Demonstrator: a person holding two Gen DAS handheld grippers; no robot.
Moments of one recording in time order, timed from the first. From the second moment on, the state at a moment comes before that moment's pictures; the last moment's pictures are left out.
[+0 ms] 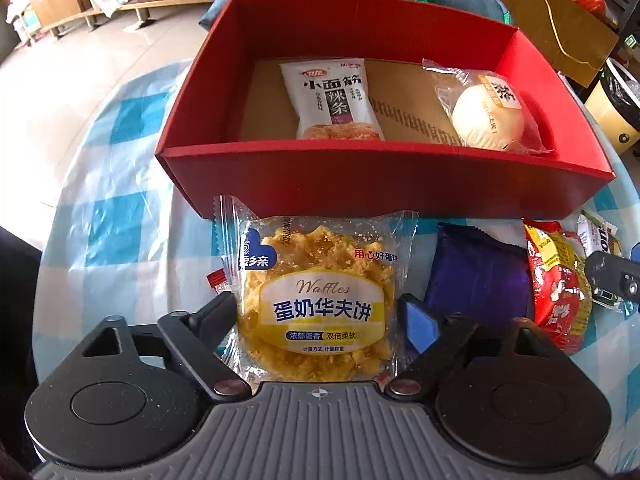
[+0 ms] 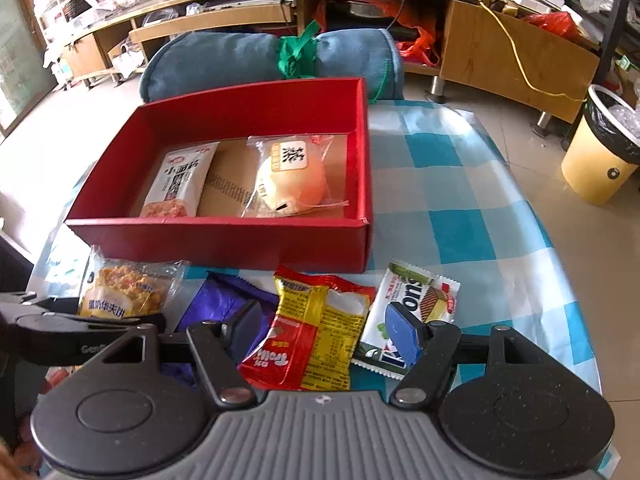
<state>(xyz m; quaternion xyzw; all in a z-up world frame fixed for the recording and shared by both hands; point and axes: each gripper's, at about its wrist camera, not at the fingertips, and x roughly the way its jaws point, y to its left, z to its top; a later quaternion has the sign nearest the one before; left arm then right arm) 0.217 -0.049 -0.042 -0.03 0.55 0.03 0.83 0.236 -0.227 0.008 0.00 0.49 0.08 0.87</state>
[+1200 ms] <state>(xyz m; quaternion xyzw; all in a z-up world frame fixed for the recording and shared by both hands) 0.208 -0.035 -0.025 -0.05 0.55 -0.03 0.84 0.223 -0.196 -0.025 -0.03 0.53 0.11 0.84</state>
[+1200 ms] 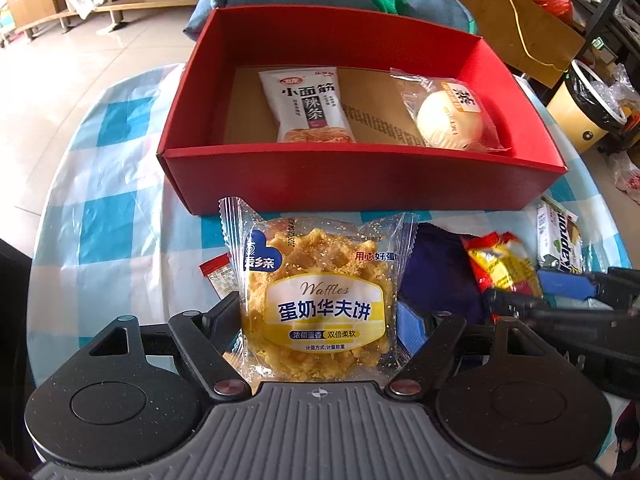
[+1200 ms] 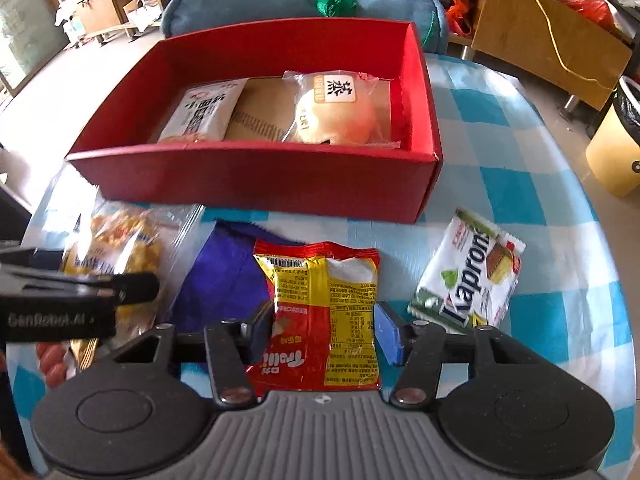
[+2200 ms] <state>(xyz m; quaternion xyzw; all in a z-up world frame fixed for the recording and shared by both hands) 0.205 -0.028 -0.038 -0.03 0.56 -0.03 0.83 0.186 -0.197 -0.050 -0.05 0.55 0.08 0.83</state>
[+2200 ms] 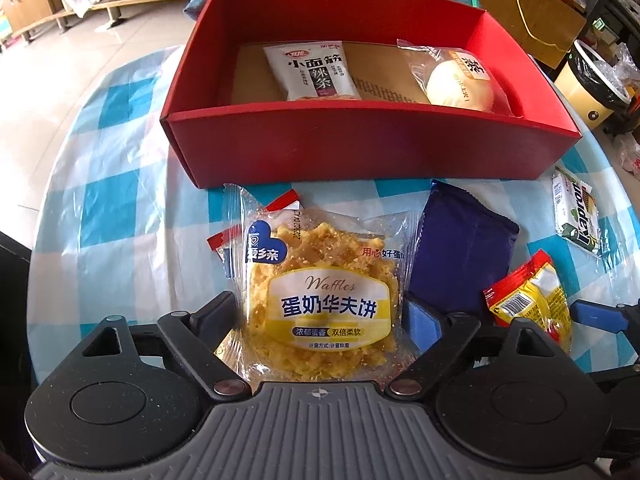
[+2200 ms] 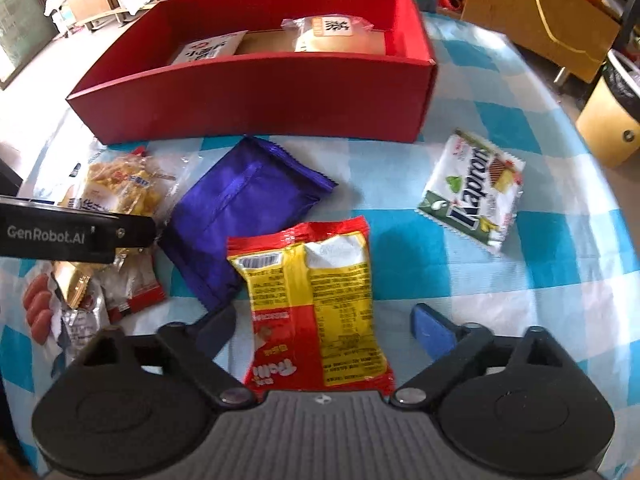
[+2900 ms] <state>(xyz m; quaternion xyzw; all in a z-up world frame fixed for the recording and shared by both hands) 0.188 -0.033 -0.017 -0.02 0.54 -0.05 0.84 0.152 -0.201 -0.026 -0.02 0.52 0.08 0.85</state>
